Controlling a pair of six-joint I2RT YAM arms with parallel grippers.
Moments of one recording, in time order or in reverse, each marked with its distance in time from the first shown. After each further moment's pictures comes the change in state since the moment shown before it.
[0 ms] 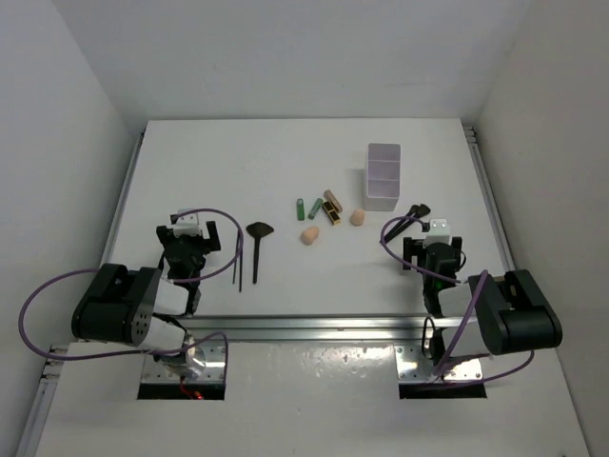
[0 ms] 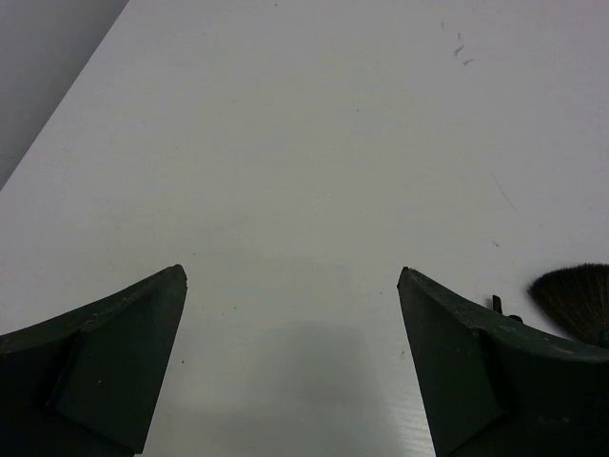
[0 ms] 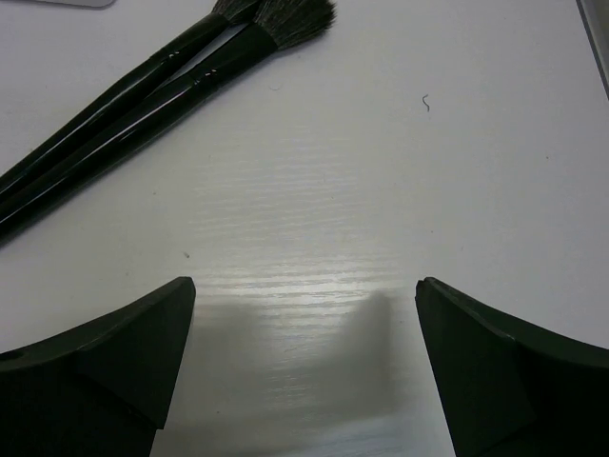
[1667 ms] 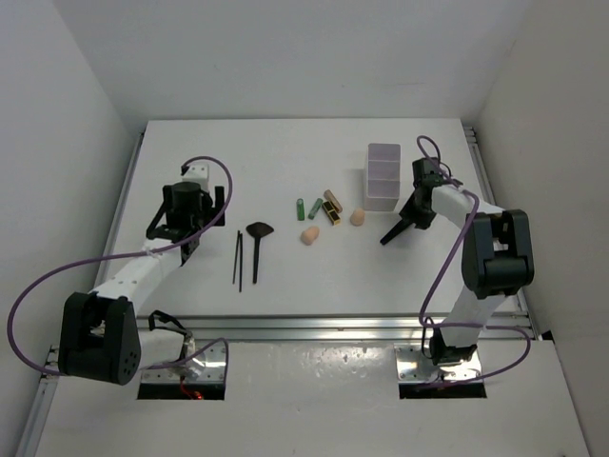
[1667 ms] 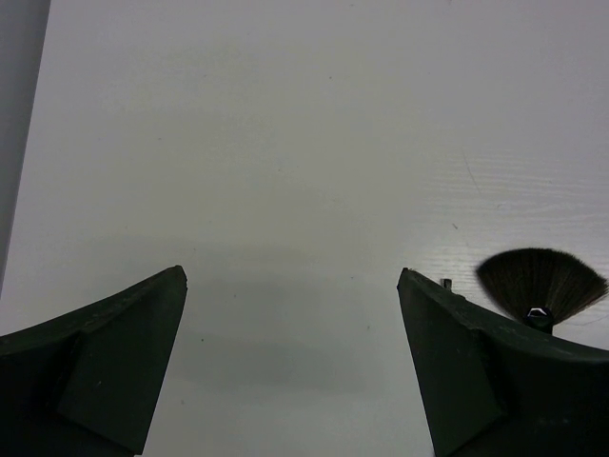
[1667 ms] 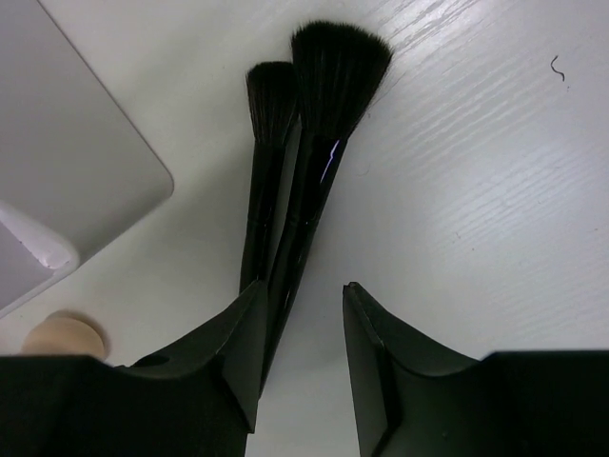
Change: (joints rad) left arm -0.057 -0.206 0.602 -1.210 -0.031 -0.034; right arm -0.034 0.377 1.041 -1.343 -0.067 0.742
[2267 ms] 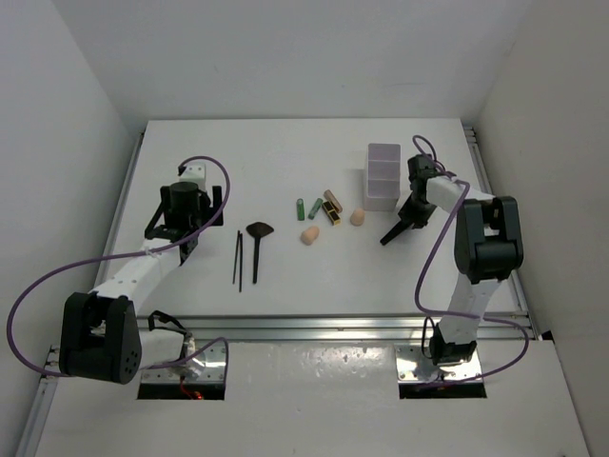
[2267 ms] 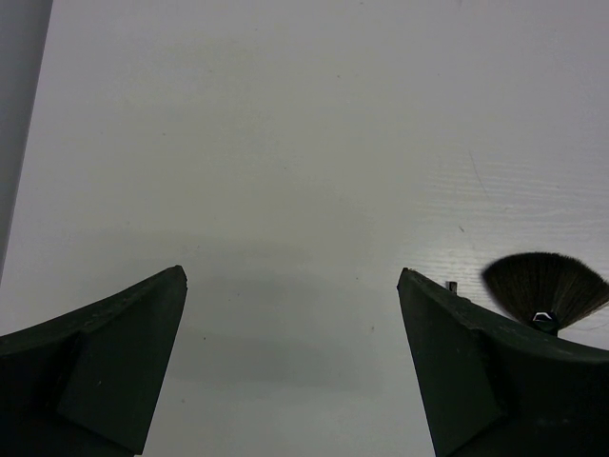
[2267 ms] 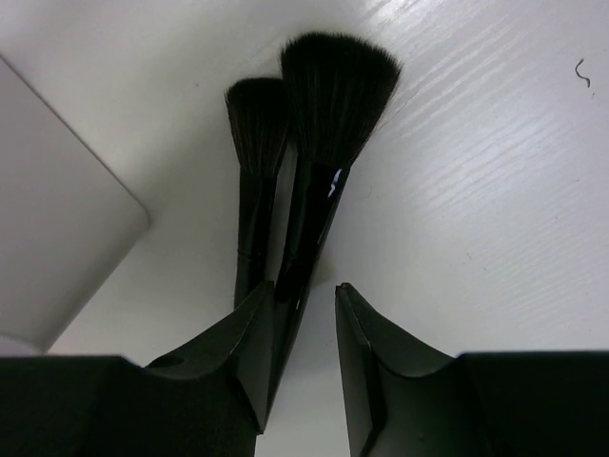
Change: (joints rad) left arm 0.021 0.002 -0.005 -0.002 0.006 -0.013; right arm -0.002 0.130 0.118 -0.091 0.015 0.021
